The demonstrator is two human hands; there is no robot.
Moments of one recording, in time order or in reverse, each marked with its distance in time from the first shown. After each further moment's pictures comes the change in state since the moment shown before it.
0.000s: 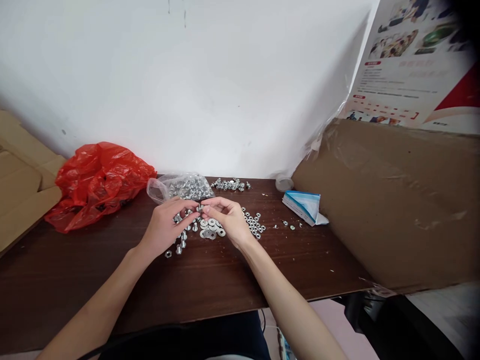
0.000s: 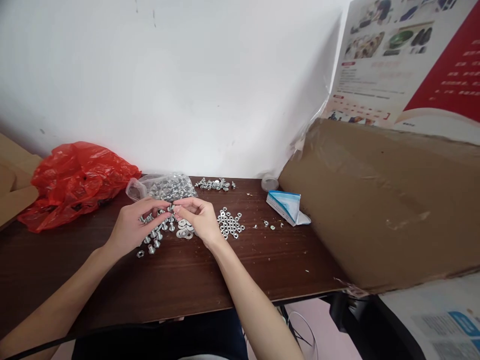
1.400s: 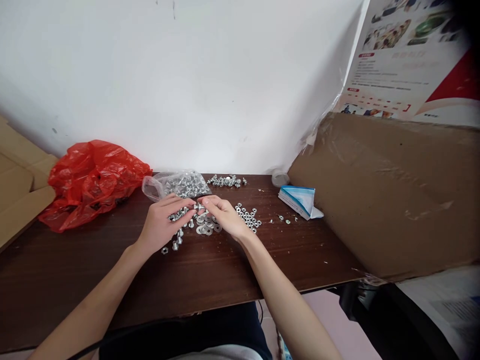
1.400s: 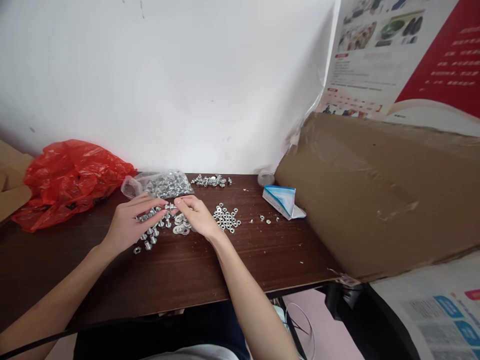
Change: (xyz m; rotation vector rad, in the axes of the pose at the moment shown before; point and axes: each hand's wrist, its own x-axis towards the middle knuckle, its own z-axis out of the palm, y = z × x) left_hand 0.000 -0.002 0.005 -0.024 0.055 0.157; right_hand 0.007 0.008 -0.016 -0.316 -0.126 -0.033
